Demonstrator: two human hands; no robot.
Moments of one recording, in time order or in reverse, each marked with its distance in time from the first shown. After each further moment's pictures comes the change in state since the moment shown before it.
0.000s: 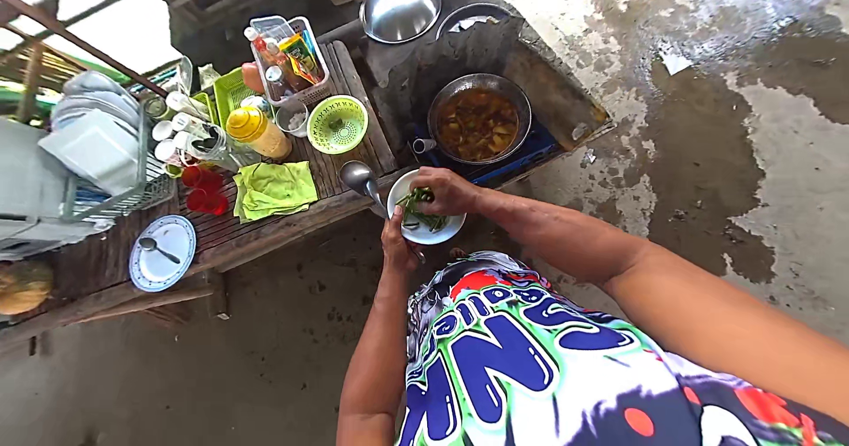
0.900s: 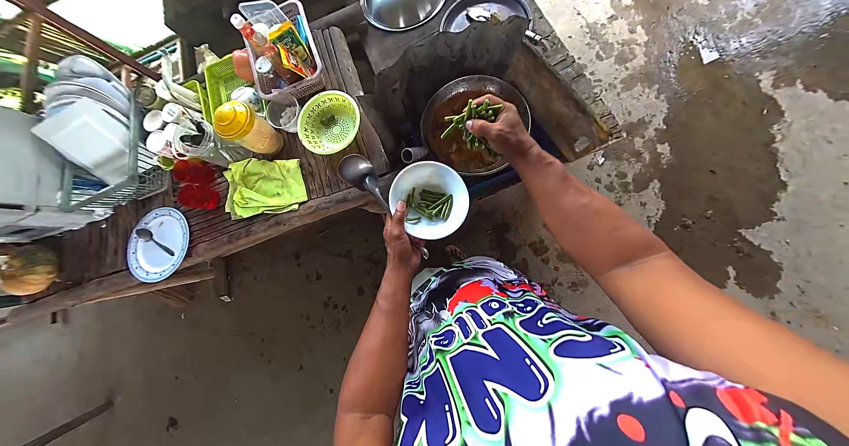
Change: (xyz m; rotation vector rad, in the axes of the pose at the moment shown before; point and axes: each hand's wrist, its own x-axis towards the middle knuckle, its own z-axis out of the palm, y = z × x) left_hand 0.026 -0.019 0.056 0.005 0.078 0.038; right_hand -0.009 0.095 -0.127 0.637 0.519 0.351
